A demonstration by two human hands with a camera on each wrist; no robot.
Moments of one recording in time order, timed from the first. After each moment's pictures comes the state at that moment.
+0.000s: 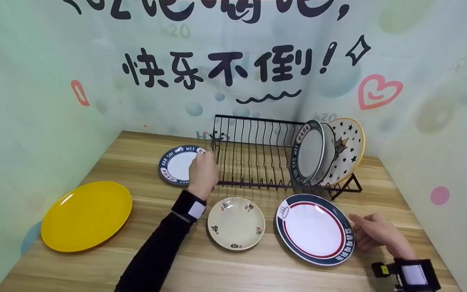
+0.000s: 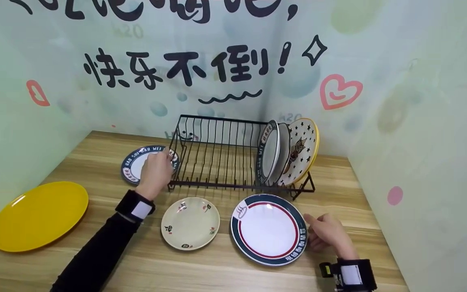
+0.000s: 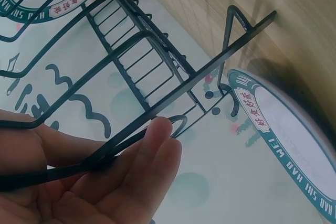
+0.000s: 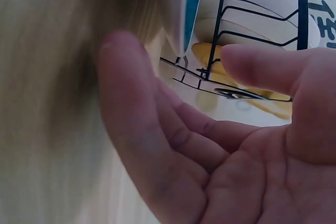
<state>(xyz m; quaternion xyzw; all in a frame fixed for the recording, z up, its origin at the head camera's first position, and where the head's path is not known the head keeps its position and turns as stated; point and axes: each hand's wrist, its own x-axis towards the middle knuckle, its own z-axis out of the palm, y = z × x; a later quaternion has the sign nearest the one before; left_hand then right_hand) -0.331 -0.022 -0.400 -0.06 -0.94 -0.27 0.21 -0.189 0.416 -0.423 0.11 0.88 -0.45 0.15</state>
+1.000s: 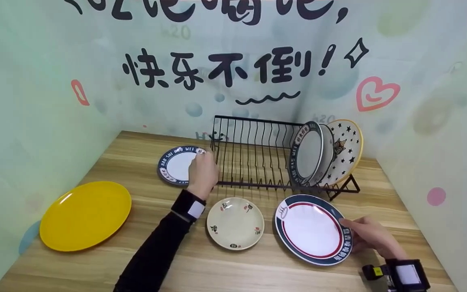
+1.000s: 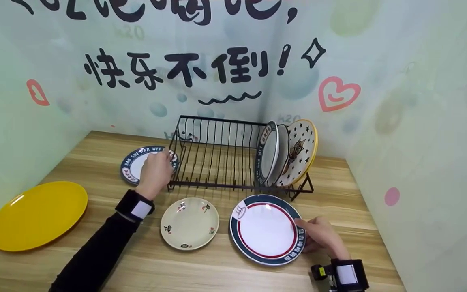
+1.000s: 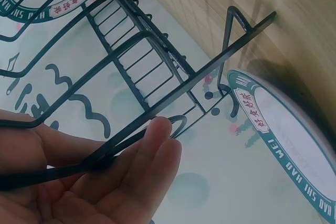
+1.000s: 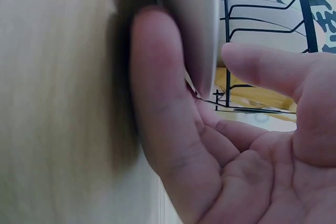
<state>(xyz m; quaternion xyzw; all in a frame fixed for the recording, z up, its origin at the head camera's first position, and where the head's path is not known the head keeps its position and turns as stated) -0.329 -0.024 -0.398 -0.06 -0.93 -0.28 0.22 -0.194 0.406 -0.435 0.15 0.85 -0.48 0.17</state>
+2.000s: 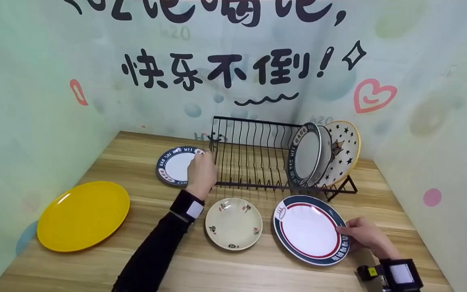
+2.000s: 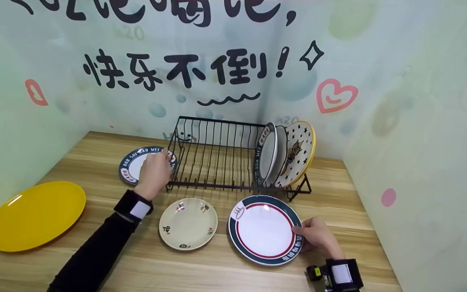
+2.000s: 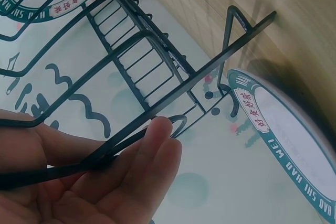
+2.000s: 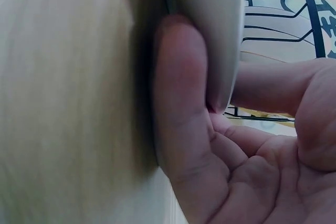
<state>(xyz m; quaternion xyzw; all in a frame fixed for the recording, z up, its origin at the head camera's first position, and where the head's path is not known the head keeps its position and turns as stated) -0.330 -0.023 -0.396 -0.05 -0.94 -0.25 0.21 -0.196 0.404 -0.444 0.10 0.86 -0.47 0.16</state>
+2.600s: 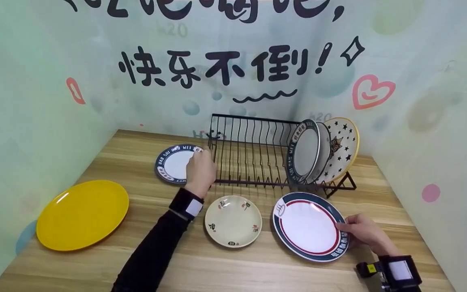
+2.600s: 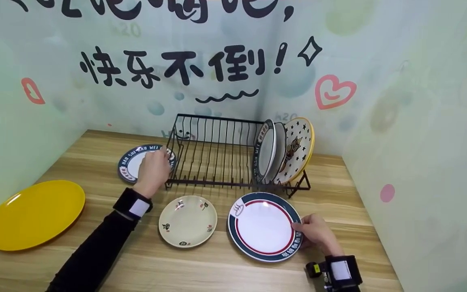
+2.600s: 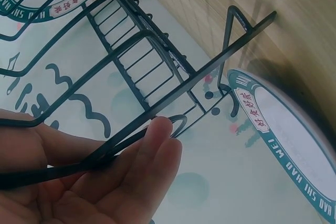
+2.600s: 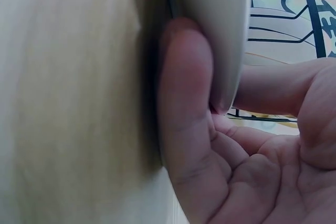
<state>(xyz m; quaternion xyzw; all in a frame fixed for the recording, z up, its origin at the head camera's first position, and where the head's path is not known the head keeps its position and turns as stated) -0.330 -0.022 -0.398 -0.05 -0.94 -0.27 0.20 -0.193 0.405 -0.446 0.09 0.86 -0.48 0.16</state>
